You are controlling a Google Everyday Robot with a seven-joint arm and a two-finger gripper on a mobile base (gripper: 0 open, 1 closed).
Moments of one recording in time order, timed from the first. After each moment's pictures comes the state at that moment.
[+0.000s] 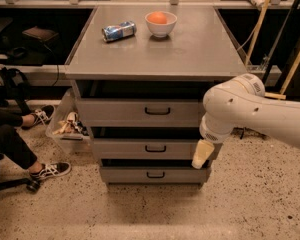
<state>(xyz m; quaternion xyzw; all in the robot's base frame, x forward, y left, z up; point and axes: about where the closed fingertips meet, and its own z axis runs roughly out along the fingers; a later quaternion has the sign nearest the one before) 0.566 -0.191 0.664 -0.50 0.85 -0.08 0.13</state>
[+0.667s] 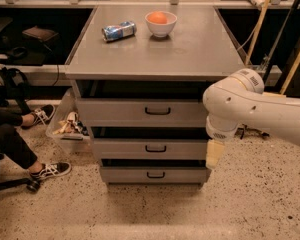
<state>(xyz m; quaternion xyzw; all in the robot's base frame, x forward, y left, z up) 0.567 -0.223 0.667 -0.57 0.81 -0.13 0.08</state>
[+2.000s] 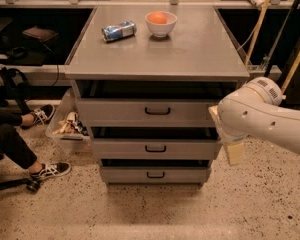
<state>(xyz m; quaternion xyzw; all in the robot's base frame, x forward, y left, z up) 0.574 -0.247 0.678 -0.76 0.62 -0.20 0.09</state>
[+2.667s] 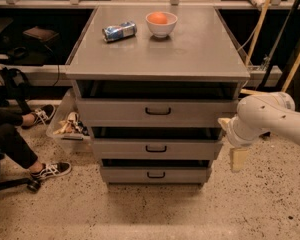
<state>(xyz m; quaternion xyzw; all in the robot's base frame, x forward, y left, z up) 0.594 -0.284 0.603 -0.73 0.67 -0.10 0.12</state>
